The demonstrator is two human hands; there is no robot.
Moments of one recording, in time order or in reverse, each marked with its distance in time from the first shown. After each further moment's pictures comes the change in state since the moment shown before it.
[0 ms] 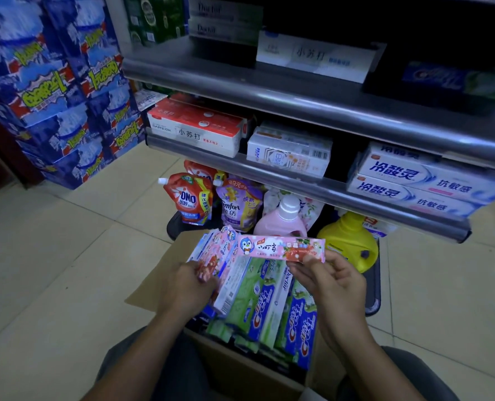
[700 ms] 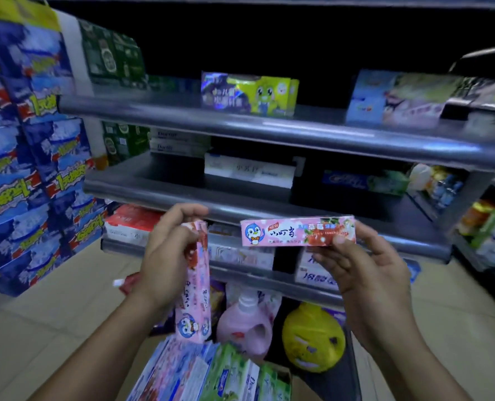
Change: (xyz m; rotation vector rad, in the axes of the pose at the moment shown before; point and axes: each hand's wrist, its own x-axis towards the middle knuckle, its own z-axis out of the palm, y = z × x) left_hand -0.030 0.256 -0.152 -0.976 0.011 0.694; right_hand 0.066 -0.190 0.006 0.140 -0.063 -0.421
